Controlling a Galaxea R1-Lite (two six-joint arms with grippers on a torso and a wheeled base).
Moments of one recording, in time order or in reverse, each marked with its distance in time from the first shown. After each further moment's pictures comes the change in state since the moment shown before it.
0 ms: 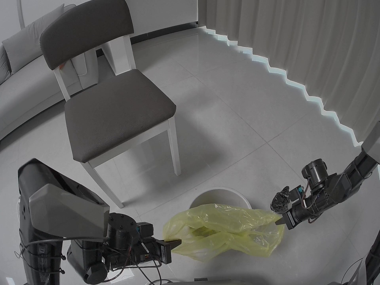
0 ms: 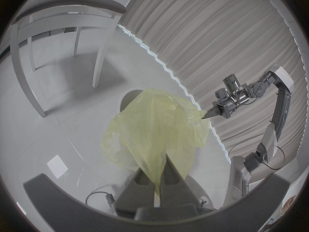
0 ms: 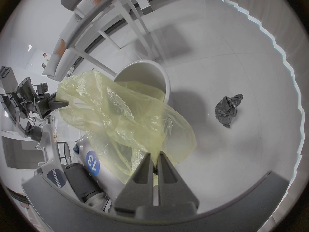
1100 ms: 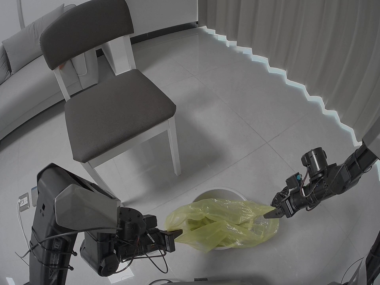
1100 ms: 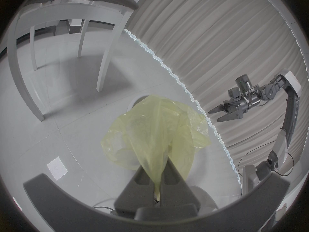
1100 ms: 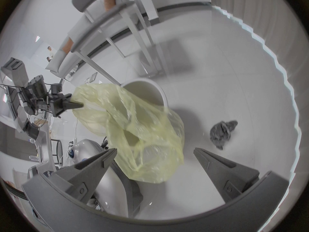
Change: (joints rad) left arm 0.061 0.137 -0.166 0.000 -0.002 0.004; right arm -0.007 0.009 -0.101 -0.012 0.003 -0.070
